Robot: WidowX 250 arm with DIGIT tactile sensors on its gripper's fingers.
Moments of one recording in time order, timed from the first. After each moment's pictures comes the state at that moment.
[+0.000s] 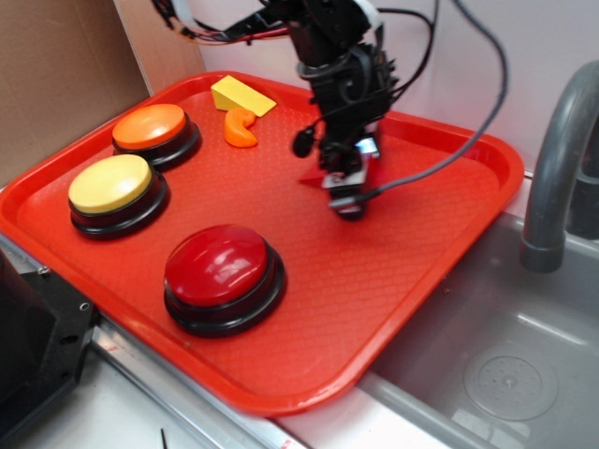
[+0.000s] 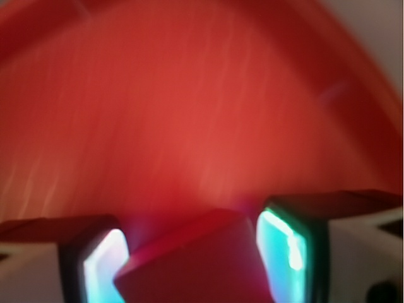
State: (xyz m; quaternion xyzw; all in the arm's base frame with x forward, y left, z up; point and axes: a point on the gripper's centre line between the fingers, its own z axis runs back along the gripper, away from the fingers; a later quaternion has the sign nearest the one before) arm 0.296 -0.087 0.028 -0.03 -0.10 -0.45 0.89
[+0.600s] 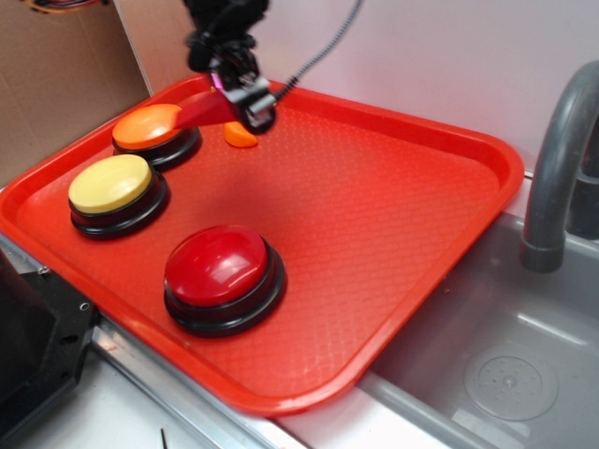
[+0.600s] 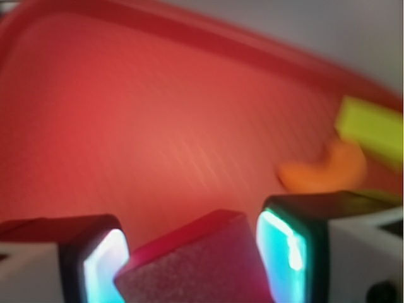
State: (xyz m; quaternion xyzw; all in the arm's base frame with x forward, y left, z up) arm 0.258 0.000 0.097 0.00 -0.07 -0.10 0.99
